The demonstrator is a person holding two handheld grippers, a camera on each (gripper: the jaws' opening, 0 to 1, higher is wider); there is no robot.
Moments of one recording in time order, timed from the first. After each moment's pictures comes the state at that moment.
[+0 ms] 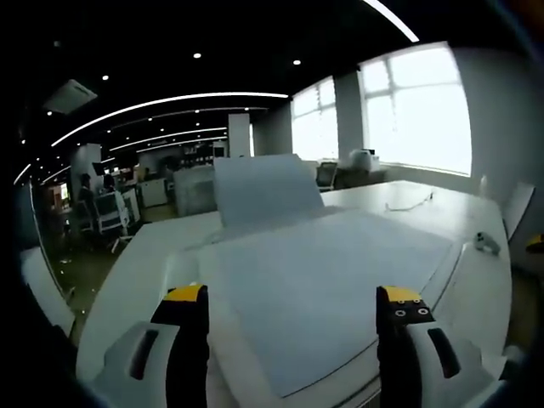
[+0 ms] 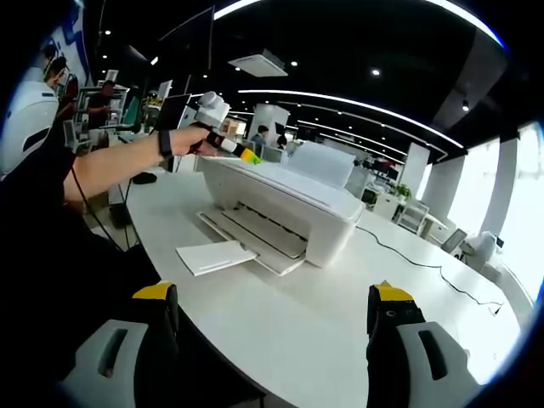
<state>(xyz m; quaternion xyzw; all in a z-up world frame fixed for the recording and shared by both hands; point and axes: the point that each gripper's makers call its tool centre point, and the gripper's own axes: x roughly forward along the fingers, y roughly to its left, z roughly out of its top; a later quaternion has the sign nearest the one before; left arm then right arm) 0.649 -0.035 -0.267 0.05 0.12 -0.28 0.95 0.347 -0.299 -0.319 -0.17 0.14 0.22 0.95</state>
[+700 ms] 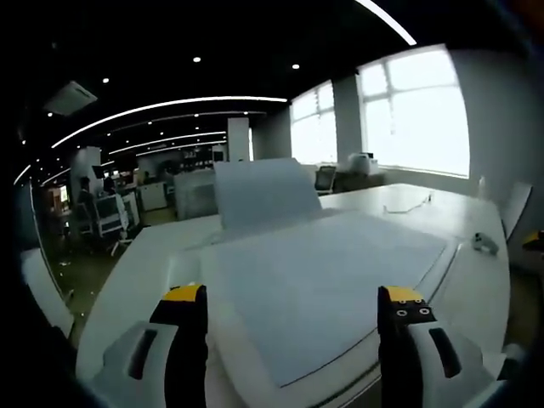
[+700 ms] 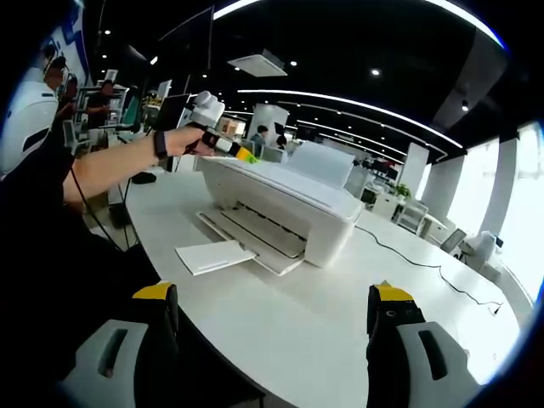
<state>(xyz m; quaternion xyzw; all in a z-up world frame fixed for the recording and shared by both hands) 0.641 -0.031 -0.265 0.05 0.11 -0.28 0.95 0.348 -0.301 -0.318 -0.17 0.14 0.22 0.95</state>
